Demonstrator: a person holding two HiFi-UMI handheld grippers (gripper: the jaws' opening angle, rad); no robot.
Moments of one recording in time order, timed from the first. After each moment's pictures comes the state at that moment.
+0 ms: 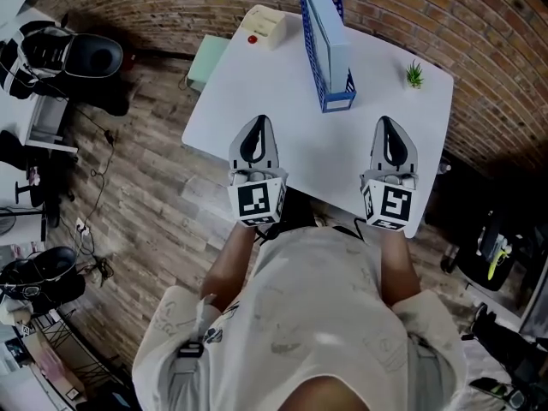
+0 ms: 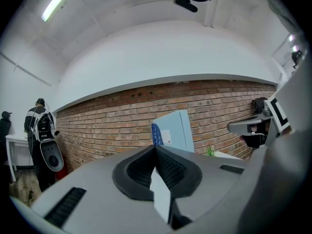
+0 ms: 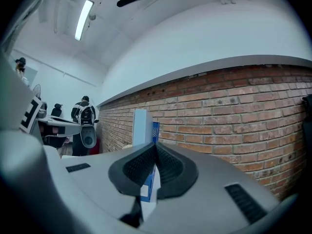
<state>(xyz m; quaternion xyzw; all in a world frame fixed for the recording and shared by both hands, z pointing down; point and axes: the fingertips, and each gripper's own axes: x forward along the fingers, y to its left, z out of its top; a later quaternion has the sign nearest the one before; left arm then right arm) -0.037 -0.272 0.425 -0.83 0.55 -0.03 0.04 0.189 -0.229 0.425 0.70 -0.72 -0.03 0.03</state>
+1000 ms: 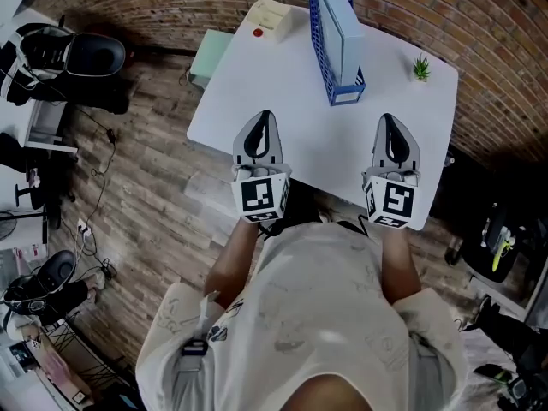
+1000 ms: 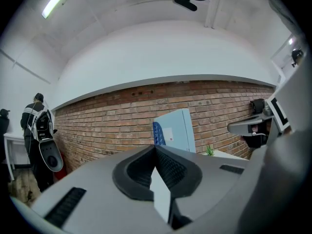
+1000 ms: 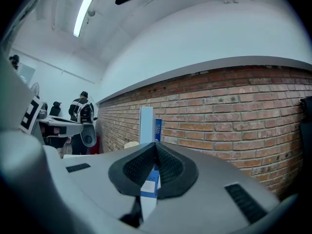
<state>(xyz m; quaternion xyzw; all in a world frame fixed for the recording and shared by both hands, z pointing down) -0.055 -0.271 0.430 -0.84 0.54 -0.03 0.03 0.166 -0.223 0.430 0.70 -0.71 -0.02 0.05</state>
